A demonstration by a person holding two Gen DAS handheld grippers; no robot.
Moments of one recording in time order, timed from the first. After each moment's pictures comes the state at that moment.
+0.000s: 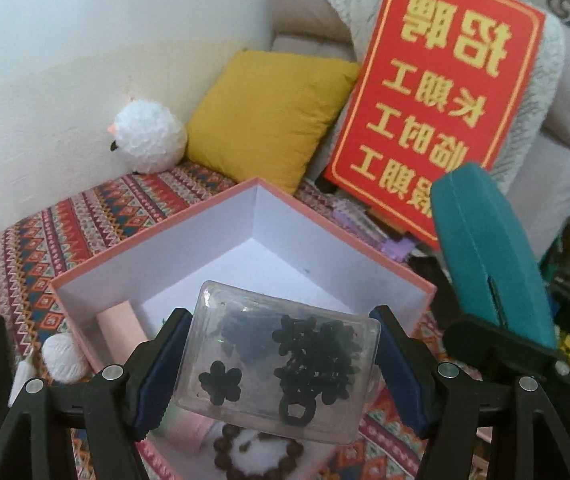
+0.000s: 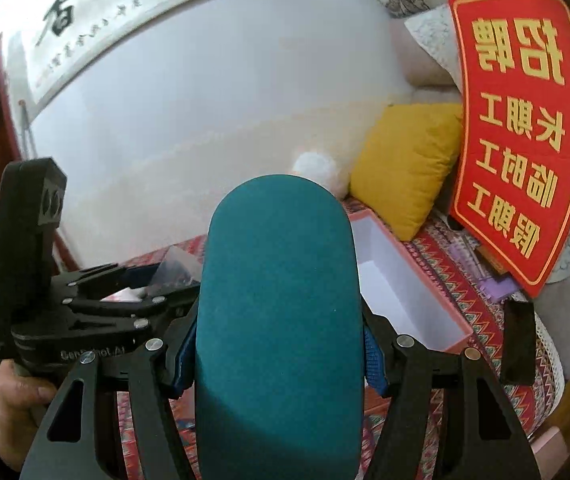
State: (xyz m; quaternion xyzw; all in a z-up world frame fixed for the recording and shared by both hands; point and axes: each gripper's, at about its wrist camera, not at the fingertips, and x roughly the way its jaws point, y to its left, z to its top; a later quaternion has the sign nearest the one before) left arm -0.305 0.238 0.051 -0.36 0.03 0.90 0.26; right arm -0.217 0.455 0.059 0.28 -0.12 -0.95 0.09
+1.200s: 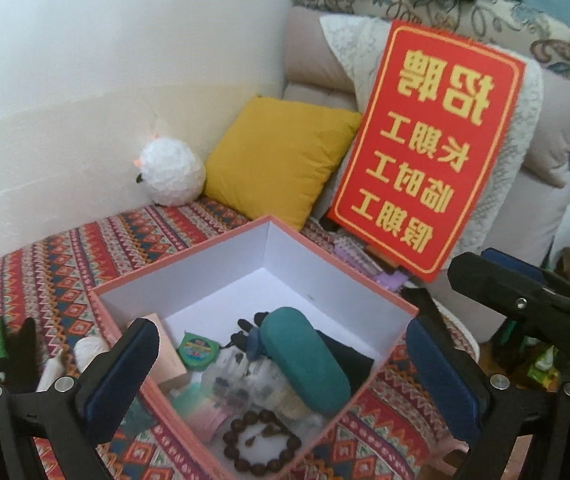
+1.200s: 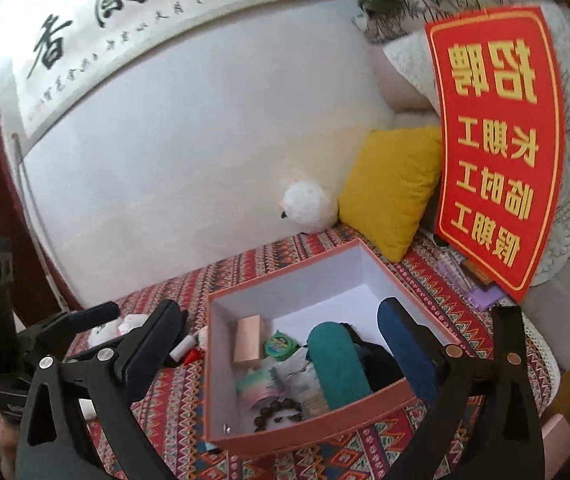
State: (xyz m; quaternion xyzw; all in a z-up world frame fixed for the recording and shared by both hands) left arm -0.230 0.188 0.101 -0.29 0.00 0.92 0.25; right arm -0.171 0.440 0.099 0.23 -0.15 -0.96 0.07
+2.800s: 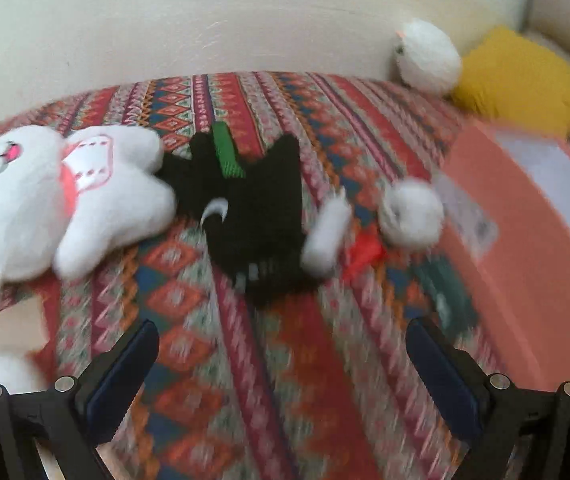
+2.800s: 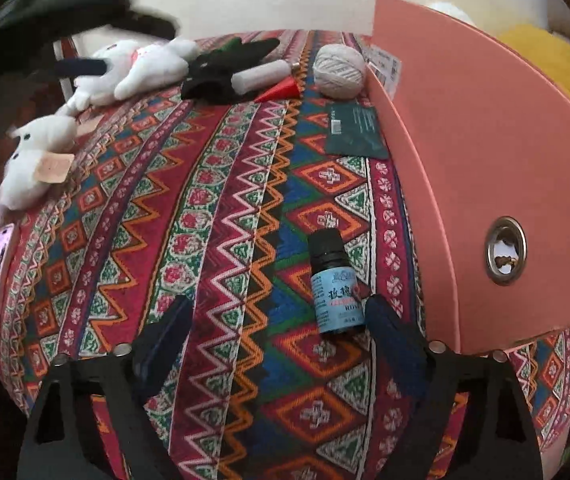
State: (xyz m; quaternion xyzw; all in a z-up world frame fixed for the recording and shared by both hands) left arm -0.338 -0.068 -0.094 -0.43 -0.08 0.90 0.04; right arm -0.236 0.165 -0.174 0.48 0.05 -0.86 0.17
